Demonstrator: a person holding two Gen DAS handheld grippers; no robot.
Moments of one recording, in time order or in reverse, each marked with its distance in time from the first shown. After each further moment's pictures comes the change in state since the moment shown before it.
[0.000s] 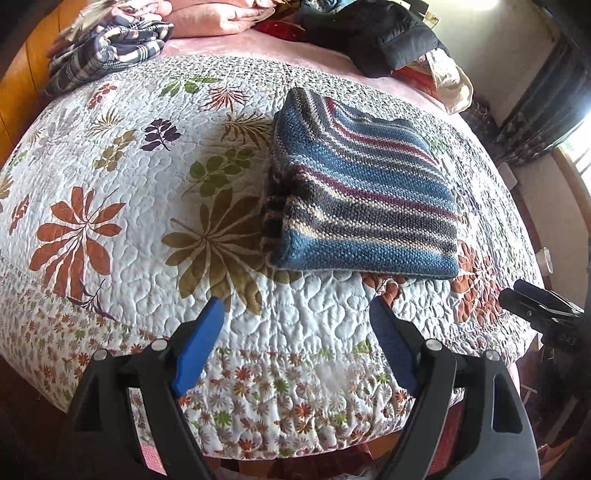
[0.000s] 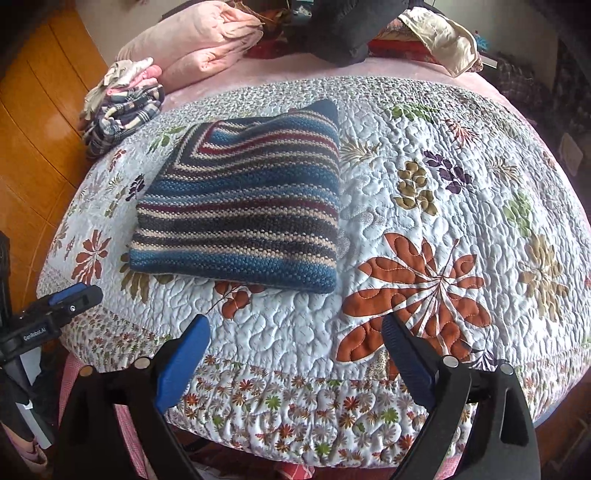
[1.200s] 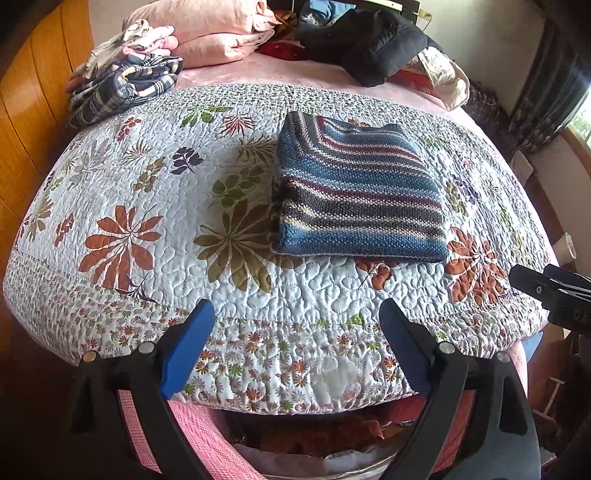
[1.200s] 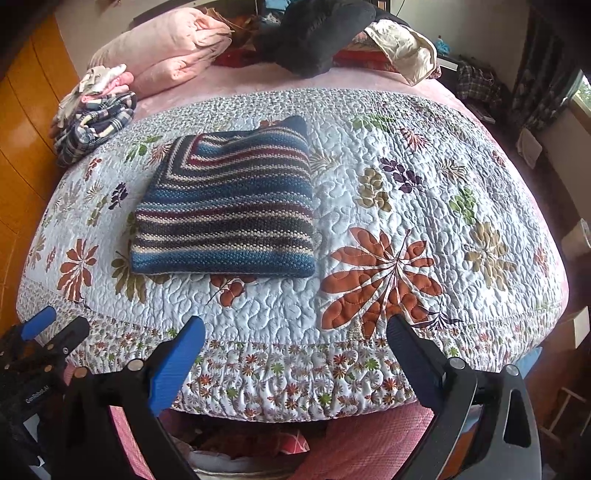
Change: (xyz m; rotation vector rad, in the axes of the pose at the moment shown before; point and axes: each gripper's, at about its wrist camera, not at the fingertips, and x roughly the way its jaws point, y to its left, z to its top) left arm -0.054 -0.034 -0.019 0.072 -0.050 0.125; right arm -0.048 0.027 -0.001 0.041 -0.003 -0.157
